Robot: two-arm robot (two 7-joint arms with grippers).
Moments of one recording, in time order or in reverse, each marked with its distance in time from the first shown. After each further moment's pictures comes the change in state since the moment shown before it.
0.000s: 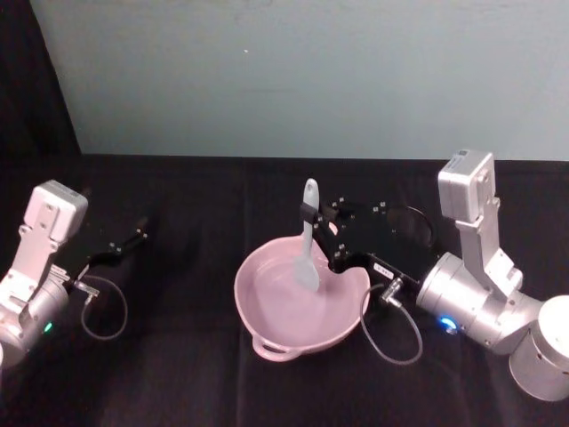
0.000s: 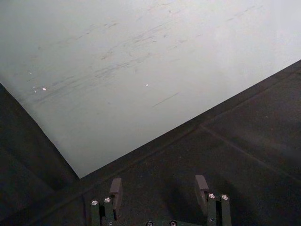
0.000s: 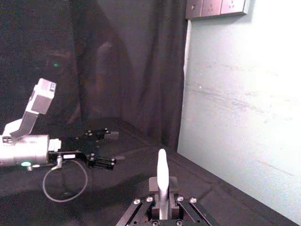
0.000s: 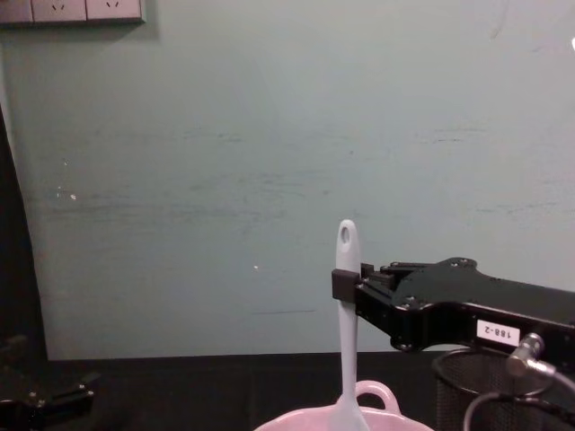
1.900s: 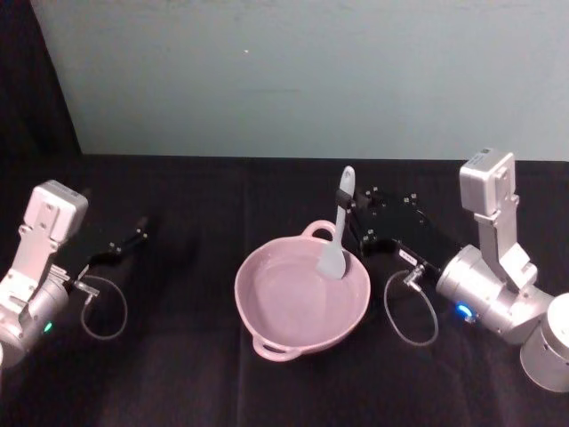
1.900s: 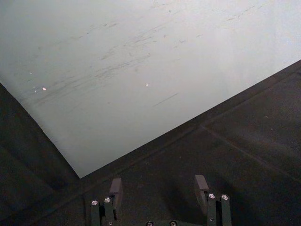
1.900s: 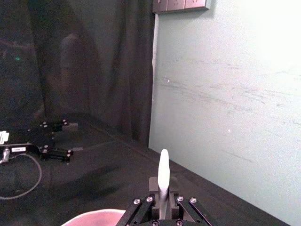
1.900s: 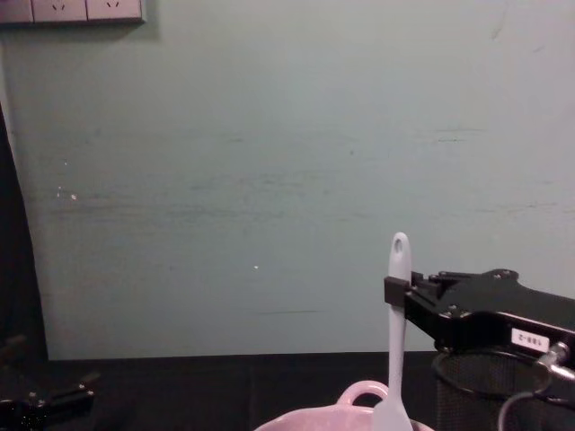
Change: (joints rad) left arm 0.000 0.000 0.000 0.000 0.000 0.000 0.000; right arm 0.005 -0.070 0.100 0.127 -0.076 -0.053 0.009
